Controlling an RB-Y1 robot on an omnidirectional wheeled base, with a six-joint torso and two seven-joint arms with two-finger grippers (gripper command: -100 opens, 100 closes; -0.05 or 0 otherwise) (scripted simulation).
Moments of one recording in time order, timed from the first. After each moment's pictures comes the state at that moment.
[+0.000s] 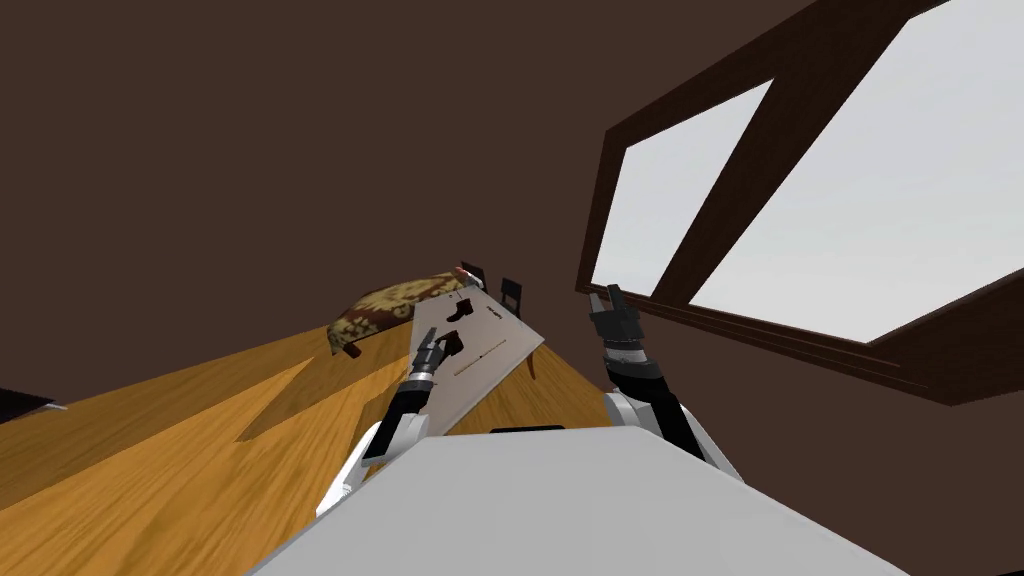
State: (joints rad) left arm 0.44 0.25 0.09 -1.95 0.07 -0.24 0.15; right arm 0.49 -0.05 0.05 -2.32 0.06 -0.49 -0.09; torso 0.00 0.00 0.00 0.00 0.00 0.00
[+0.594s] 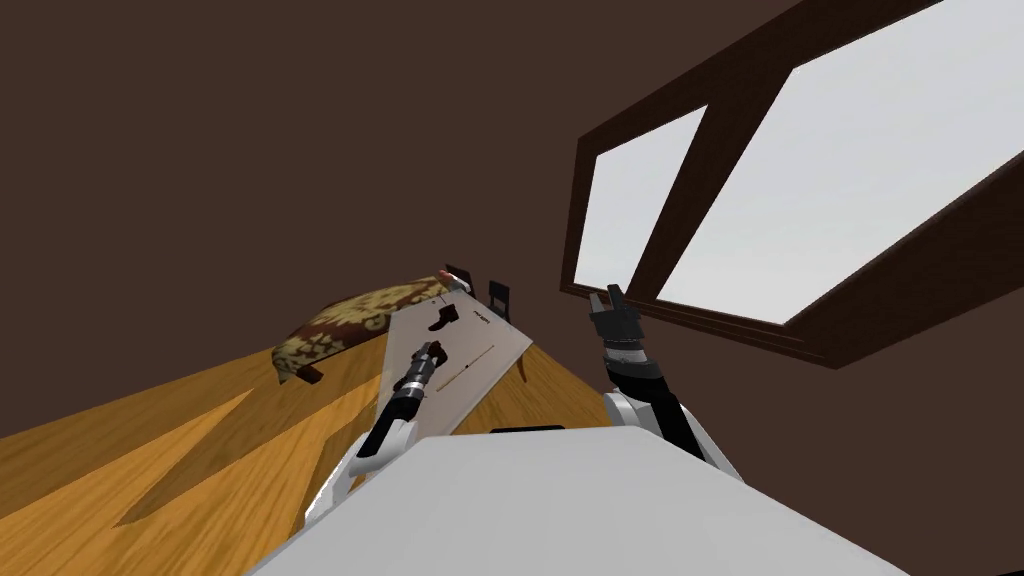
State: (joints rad) left arm 0.42 0.31 0.15 -1.75 0.14 -0.13 0.17; right arm 0.49 -0.05 0.05 -2.32 0.06 -0.49 -0.09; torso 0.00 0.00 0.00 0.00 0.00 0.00
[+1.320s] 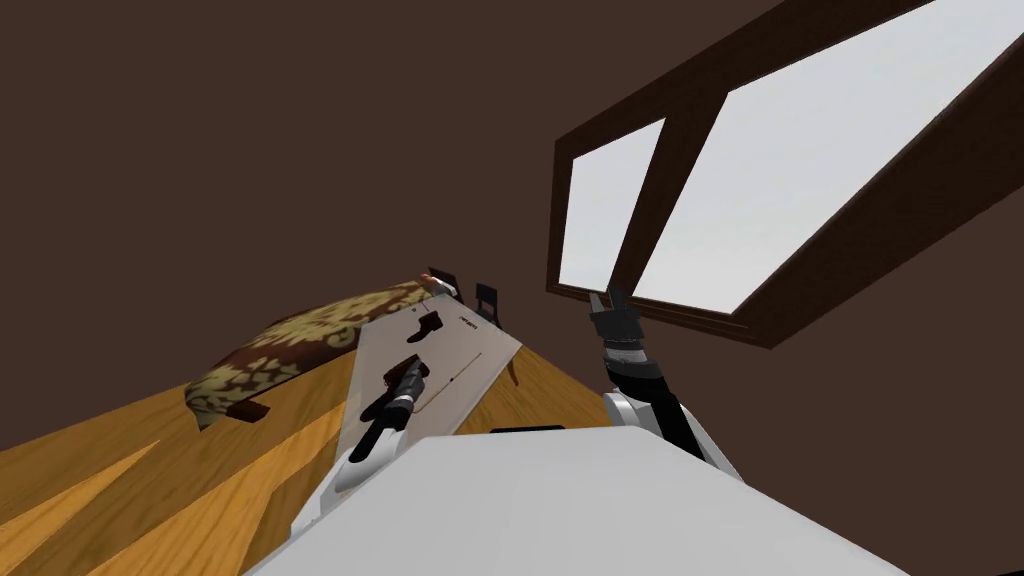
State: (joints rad) left arm 0.39 0.35 0.20 -1.57 0.21 -0.02 0.17; right arm 0.49 -0.05 0.05 -2.32 0.06 -0.49 -0.09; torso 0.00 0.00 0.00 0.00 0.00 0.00
